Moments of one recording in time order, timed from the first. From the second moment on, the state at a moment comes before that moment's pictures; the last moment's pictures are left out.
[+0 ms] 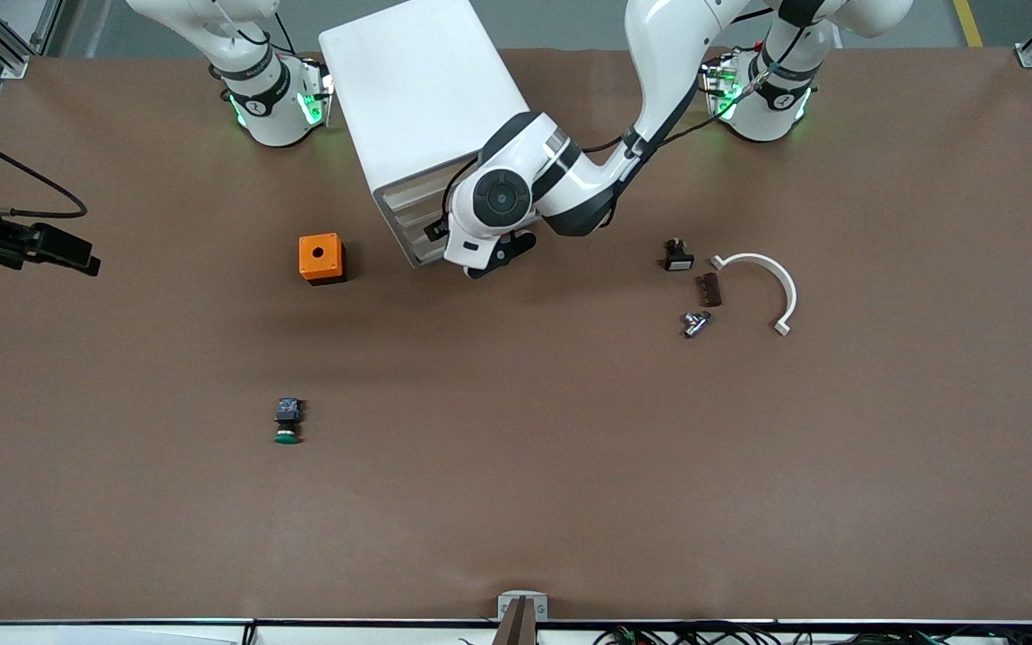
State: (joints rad) left arm -0.79 0.69 -0.20 -1.46 -0.46 2.03 -1.26; right arm -0.04 0.12 0.02 -1.43 0.01 1.46 0.13
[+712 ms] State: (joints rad) left arm -0.78 0.68 -0.20 -1.45 -0.47 2.03 -1.26; right arm 0.00 0.04 0.03 -1.52 0.02 1.48 0.15
